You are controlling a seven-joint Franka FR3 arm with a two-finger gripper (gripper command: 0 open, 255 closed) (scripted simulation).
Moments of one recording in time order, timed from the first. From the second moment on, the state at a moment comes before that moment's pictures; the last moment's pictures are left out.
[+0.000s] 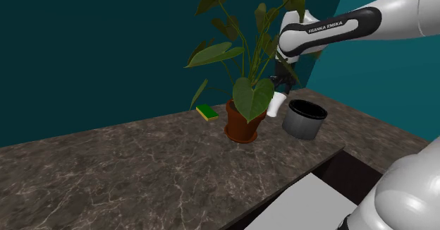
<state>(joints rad) -0.08 -0.19 -0.18 -2.15 -0.20 1.96 0.07</state>
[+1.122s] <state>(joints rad) -0.18 0.38 -0.26 -1.68 -0.20 2.10 0.01</state>
